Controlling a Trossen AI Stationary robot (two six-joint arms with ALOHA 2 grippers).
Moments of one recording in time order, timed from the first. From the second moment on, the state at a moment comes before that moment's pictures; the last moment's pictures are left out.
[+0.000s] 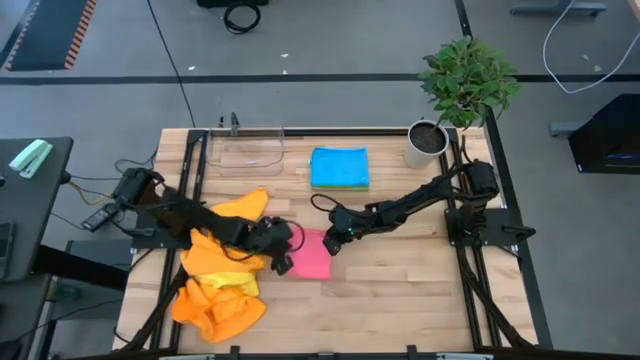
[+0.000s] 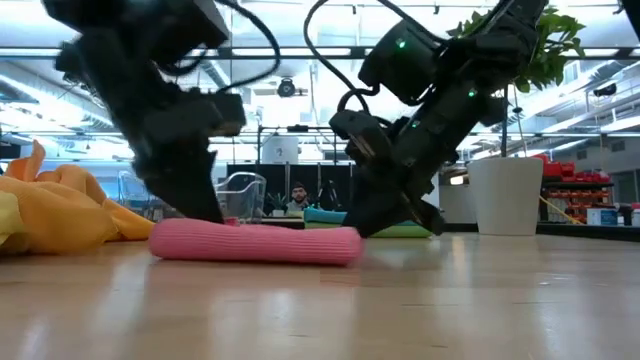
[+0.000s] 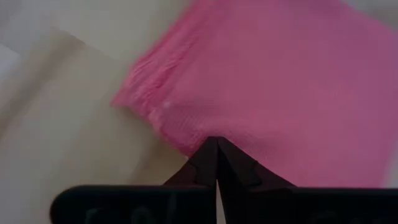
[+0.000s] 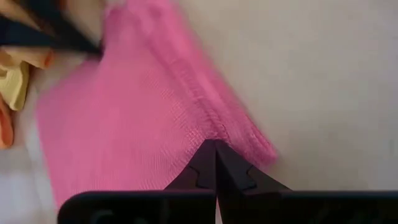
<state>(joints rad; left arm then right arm) -0.28 1.63 0.73 -0.11 -0.31 -0.74 0.09 1.89 0.89 0.16 0.04 0.92</state>
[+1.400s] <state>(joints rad) -0.12 1.76 0.87 -0.12 -0.18 -0.57 0.26 1.73 0.82 -0.10 -0.10 0.84</state>
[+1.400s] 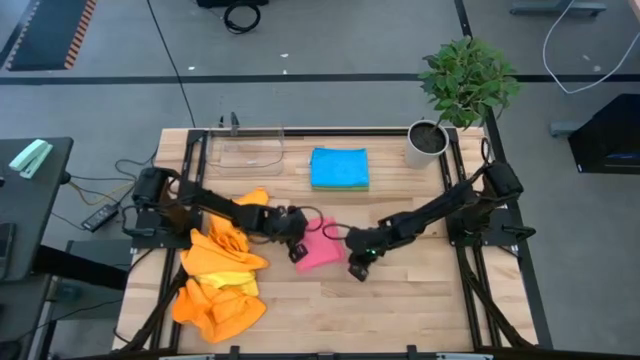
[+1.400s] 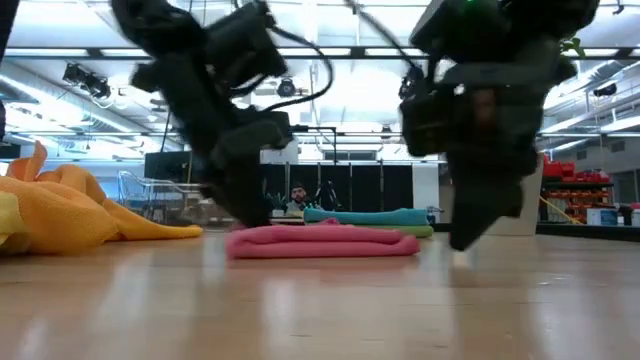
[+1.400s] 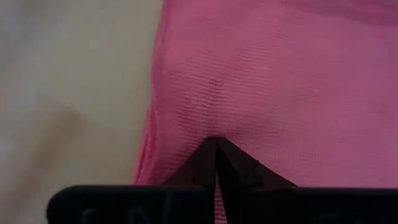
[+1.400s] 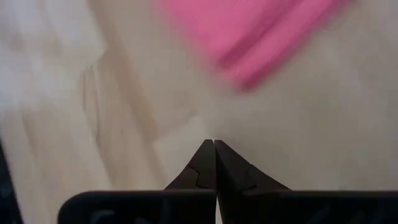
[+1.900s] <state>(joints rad) -0.15 1.71 1.13 -0.50 -0.10 -0.37 0.28 1.53 0.83 -0.19 0.15 0.50</state>
